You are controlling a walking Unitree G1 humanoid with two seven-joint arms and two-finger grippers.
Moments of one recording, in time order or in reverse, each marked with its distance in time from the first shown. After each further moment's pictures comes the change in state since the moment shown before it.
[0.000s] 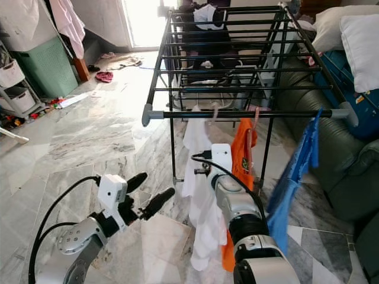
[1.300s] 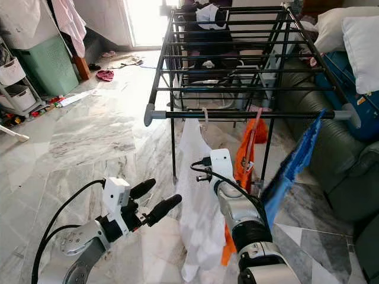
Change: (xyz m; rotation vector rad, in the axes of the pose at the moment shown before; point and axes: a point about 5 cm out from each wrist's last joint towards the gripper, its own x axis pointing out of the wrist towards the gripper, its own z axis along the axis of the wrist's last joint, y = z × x) left arm 0.001 -0.009 -0.004 -0.106 0.015 -0.096; right arm -0.005 -0.014 -0.011 -0.082 0.005 -0.054
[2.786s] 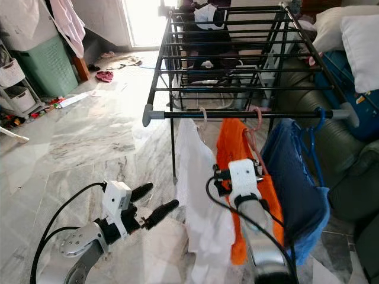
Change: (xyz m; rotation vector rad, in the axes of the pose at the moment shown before) left arm -0.004 0.010 -0.008 0.069 0.032 0.074; right arm -0.066 -0.025 -0.005 -0.167 -0.378 -0.138
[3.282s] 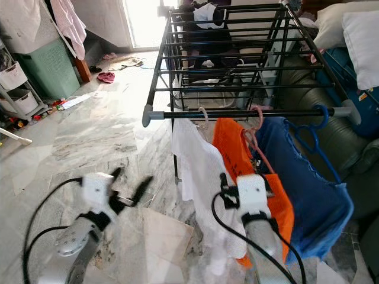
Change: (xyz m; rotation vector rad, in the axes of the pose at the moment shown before) left arm -0.012 0.033 0.004 0.094 -0.082 0.418; right arm -0.035 -0.004 -0.012 0.013 -0.018 -0.049
